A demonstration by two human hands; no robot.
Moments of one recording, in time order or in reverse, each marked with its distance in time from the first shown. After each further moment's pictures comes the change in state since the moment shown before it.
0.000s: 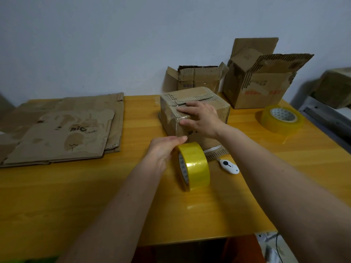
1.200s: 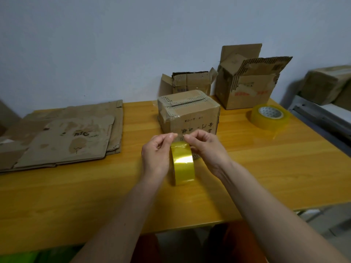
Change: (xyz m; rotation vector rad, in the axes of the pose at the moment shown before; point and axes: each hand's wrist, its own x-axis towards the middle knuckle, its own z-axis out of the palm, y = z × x) left_hand -0.070 -0.016 -0.005 0.150 0.150 0.676; right_hand -0.107 -0.037 0.014 1.172 0.103 0.321
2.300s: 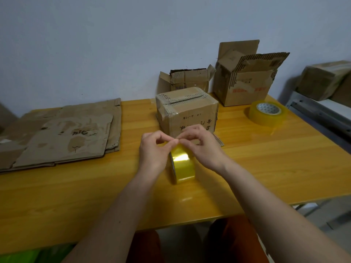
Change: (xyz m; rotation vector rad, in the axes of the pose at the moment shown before) left_hand 0.004 0.008 -0.010 0.277 -0.084 -0.015; right_hand -0.008 -0.007 0.003 -0.614 -0.014 -0.266
